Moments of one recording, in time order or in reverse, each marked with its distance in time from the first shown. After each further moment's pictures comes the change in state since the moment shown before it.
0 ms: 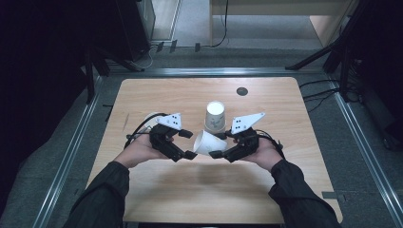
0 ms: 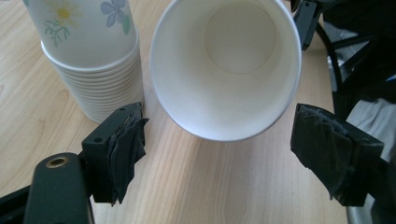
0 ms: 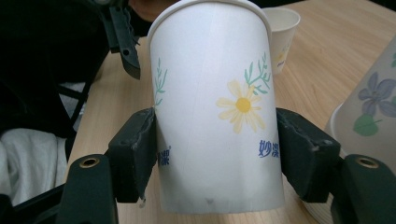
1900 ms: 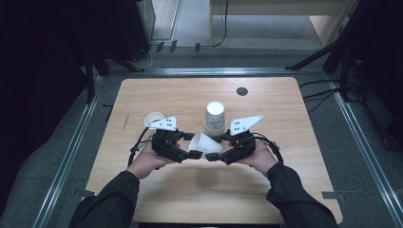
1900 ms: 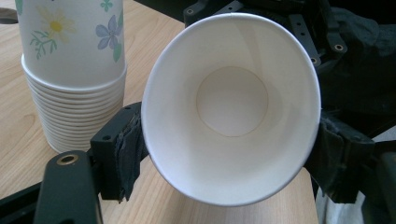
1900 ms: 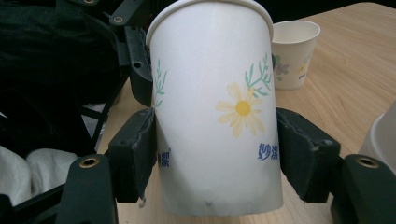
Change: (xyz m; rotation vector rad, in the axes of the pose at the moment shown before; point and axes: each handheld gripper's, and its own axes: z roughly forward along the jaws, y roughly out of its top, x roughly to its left) left arm -0.001 -0.023 0.015 -0.259 -0.075 -0.138; right arm 0.002 -0.007 0.012 -0.074 0.073 0.048
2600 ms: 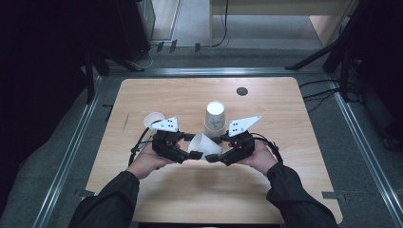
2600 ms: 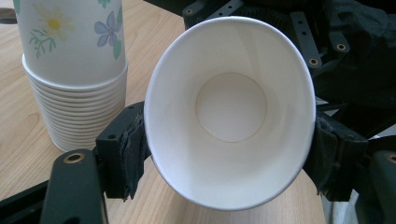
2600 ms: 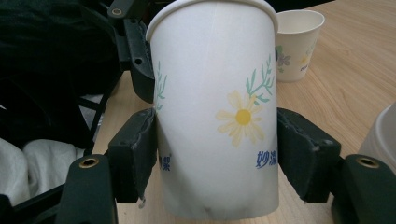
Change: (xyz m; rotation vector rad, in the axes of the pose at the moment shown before) left arm -0.002 0.000 0.001 0.016 0.019 0.027; right arm 0.000 -0.001 0.002 0.039 -0.005 -0.011
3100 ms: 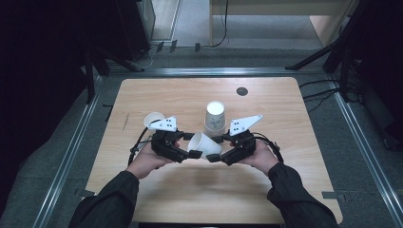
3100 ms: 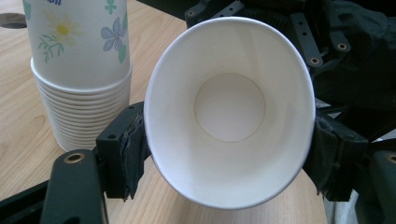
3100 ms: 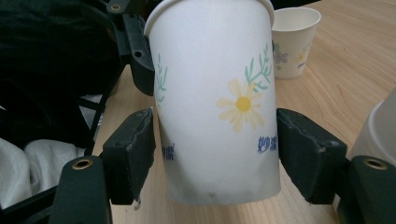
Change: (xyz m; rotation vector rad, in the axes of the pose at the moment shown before) left arm 0.000 0.000 -0.003 -0.012 0.010 0.000; right arm -0.001 0.000 -0.003 0.013 -0.005 0.012
